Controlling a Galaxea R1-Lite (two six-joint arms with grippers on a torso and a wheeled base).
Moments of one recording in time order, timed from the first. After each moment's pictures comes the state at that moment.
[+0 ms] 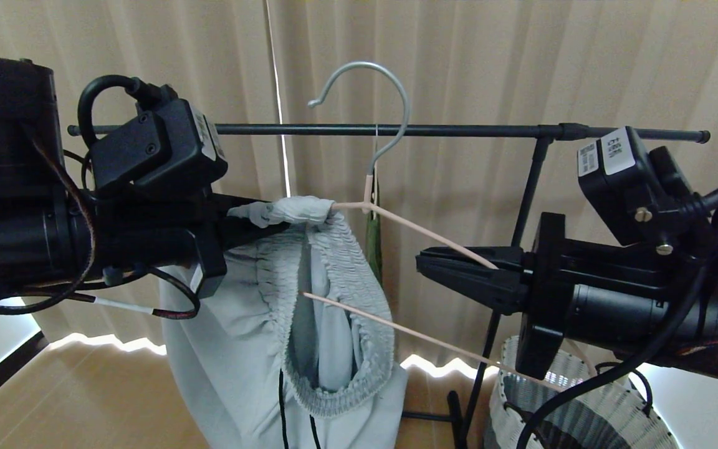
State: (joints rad) left arm -0.46 1.43 -1.02 -0.14 -0.40 0.77; right arm 0.79 1.46 -0.78 -0.58 0.27 -0.16
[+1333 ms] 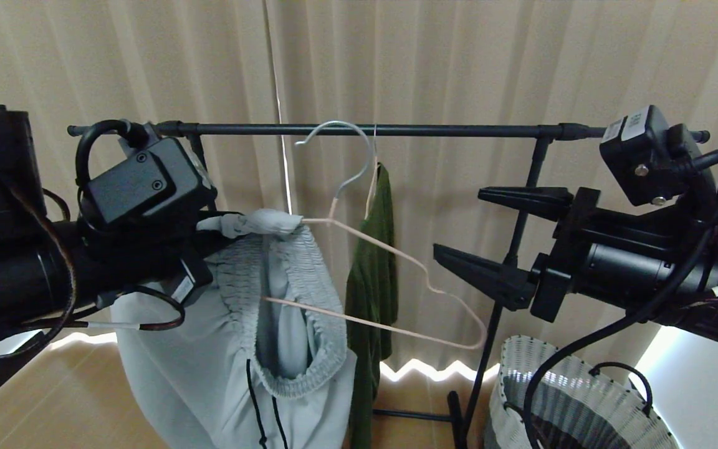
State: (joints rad) left arm -0.42 1.37 -0.85 -0.27 -0.11 0.76; right arm 0.64 1.45 -0.76 -0.62 0.20 -0.17
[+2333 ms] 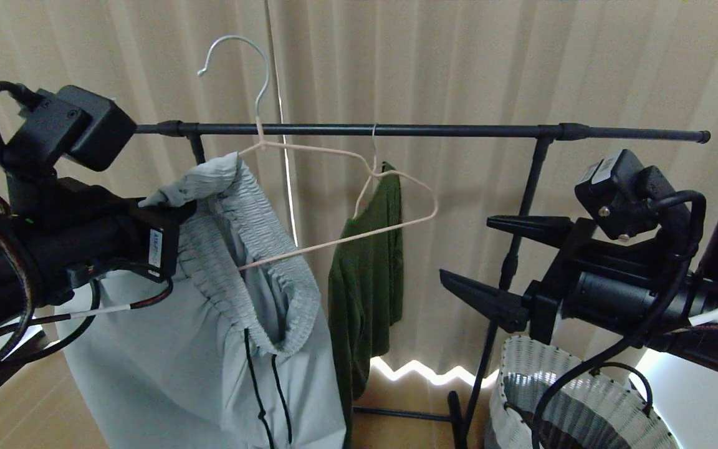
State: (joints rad) left arm -0.46 1.31 -0.84 -0.29 0.23 0.27; right arm 0.65 1.45 -0.69 -0.61 0.12 -0.17
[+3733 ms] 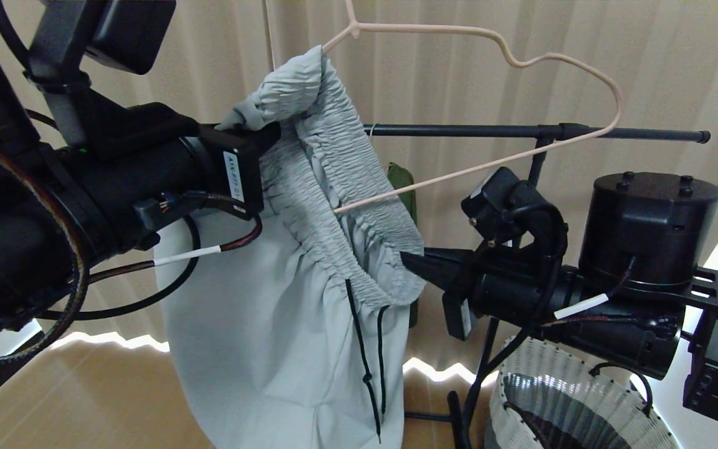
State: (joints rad) left arm -0.69 1.42 -0.97 -0.52 0.24 0.19; right arm 0.75 1.65 -0.82 -0.62 0.03 -0.16
